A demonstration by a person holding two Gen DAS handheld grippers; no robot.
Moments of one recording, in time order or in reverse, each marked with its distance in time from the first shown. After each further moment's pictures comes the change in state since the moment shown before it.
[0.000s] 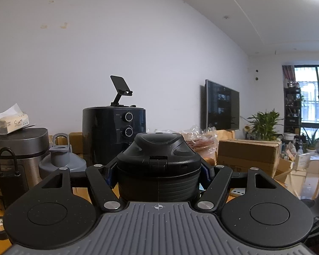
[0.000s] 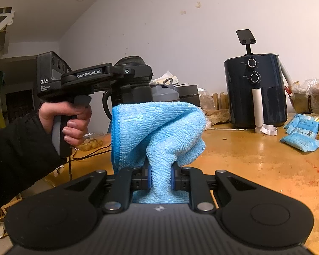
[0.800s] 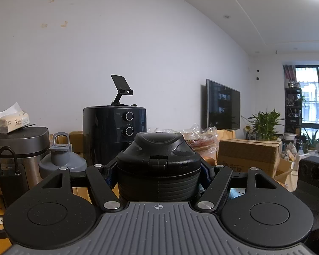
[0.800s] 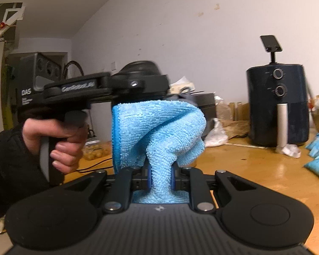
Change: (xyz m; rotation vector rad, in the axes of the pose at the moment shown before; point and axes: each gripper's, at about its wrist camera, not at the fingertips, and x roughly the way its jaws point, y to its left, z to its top) left arm 0.003 0.002 -0.002 -0.004 0.001 0.003; right arm 0.067 0.014 0.033 -0.046 -0.009 0.080
